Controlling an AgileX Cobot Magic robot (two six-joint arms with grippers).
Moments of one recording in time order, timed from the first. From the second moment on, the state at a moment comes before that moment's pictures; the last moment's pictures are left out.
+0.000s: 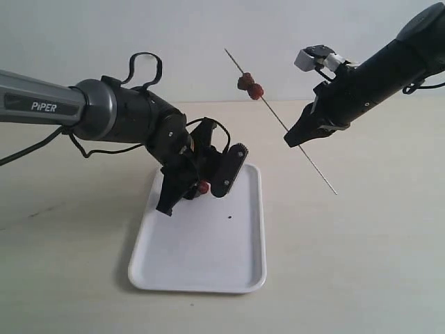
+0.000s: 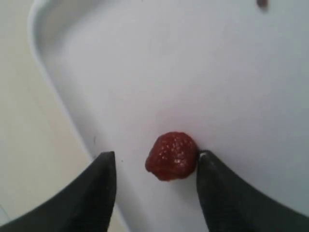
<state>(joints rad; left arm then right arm) -0.64 2.22 -1.49 0.17 0.44 1.33 -0.06 2.10 -1.53 0.80 1.02 -1.15</state>
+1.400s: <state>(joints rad) -0.64 2.22 -1.49 0.10 0.48 1.31 -0.06 2.10 -1.53 0.82 1.00 -1.16</state>
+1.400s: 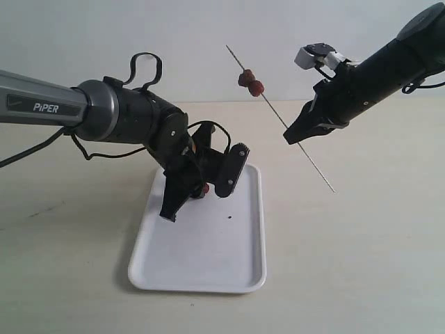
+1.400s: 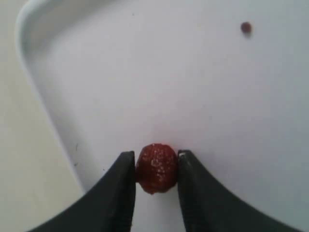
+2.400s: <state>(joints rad) -0.49 2.12 -1.49 -0.41 0.49 1.11 -0.06 2.10 -1.53 0.82 0.99 -1.16</state>
